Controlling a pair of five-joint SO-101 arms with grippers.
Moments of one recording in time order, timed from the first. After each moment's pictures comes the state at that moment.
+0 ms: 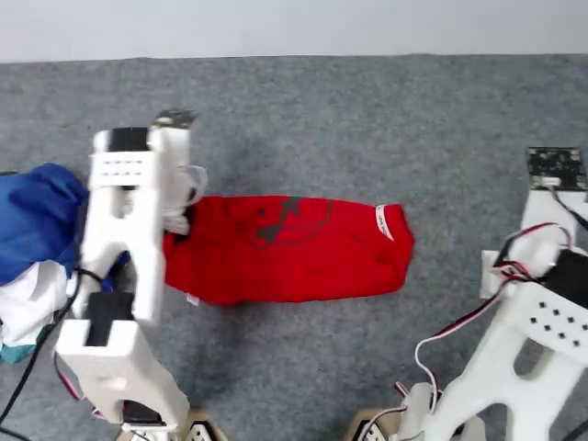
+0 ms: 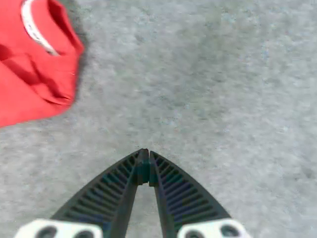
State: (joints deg) left arm -0.9 16.1 -7.8 98.8 -3.0; right arm 29.7 -37.8 20.9 91.3 25.8
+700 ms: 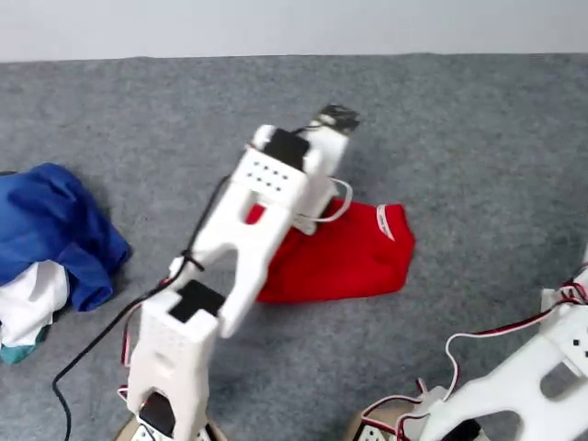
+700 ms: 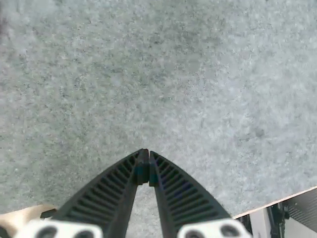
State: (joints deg) left arm 28.5 32.8 -35.6 98.9 3.3; right arm 48.4 -37.8 22.6 89.3 40.2
